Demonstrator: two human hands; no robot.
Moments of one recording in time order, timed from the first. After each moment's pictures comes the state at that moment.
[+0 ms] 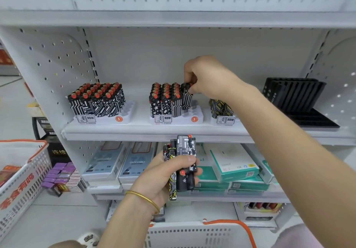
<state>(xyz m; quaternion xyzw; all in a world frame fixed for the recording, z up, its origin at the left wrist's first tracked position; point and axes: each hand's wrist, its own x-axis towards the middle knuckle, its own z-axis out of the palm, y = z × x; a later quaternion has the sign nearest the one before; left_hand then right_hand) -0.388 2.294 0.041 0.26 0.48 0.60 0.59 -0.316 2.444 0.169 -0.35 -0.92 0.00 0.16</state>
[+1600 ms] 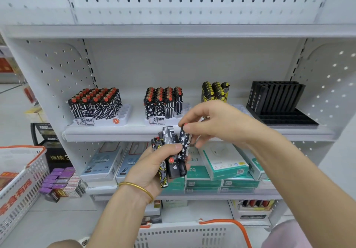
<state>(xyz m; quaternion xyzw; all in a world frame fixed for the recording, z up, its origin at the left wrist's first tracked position) -0.384 2.293 0.055 0.24 0.44 0.64 0.58 -0.254 2.379 0.125 -0.30 -0.82 0.45 0.20</state>
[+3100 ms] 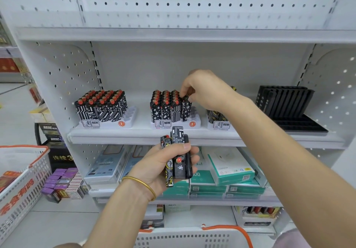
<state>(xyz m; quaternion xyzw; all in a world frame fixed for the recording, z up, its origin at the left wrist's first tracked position) -0.395 2.299 0.062 0.27 0.43 0.59 0.63 -0.309 2.438 0.162 -0.34 -0.92 0.01 0.16</state>
